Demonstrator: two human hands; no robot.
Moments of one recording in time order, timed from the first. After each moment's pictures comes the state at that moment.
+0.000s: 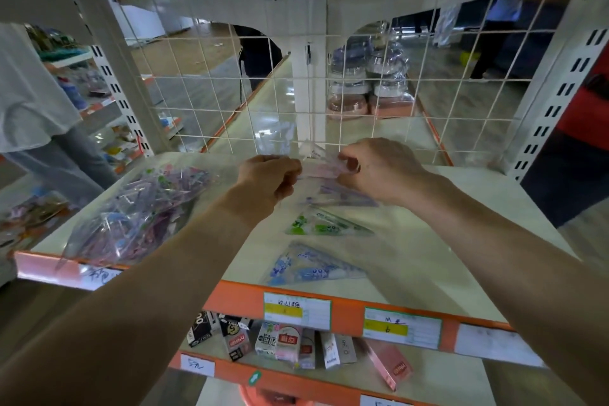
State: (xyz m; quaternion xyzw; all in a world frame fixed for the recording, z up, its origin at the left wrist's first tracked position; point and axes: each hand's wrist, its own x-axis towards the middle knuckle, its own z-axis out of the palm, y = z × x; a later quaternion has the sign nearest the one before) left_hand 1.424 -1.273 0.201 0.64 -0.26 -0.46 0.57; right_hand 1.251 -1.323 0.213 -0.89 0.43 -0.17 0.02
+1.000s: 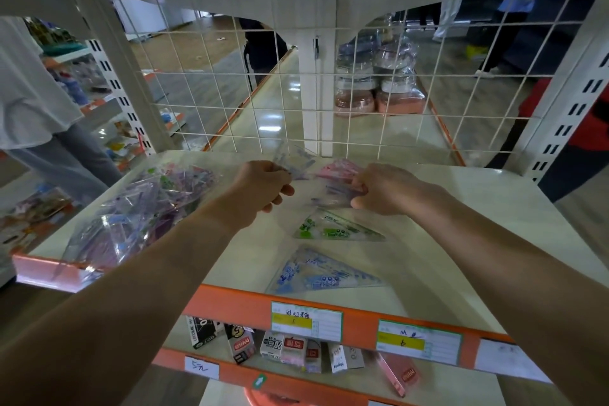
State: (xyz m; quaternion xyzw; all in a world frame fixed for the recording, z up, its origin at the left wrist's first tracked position) left_hand 1.451 -1.271 0.191 0.74 -0.41 -0.36 0.40; right_hand 1.262 -1.349 0.181 -0.88 0.47 0.04 0.07
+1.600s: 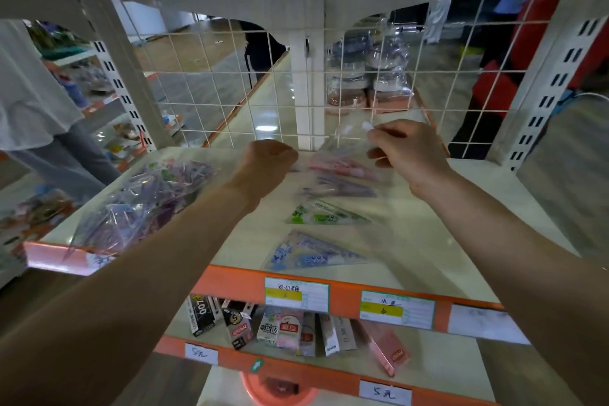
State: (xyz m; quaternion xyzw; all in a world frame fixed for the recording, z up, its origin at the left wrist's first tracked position) left_hand 1.423 -1.255 0.210 0.71 -0.46 -0.29 0.45; right_hand 1.230 -1.318 0.211 -0.61 0.47 -0.48 0.42
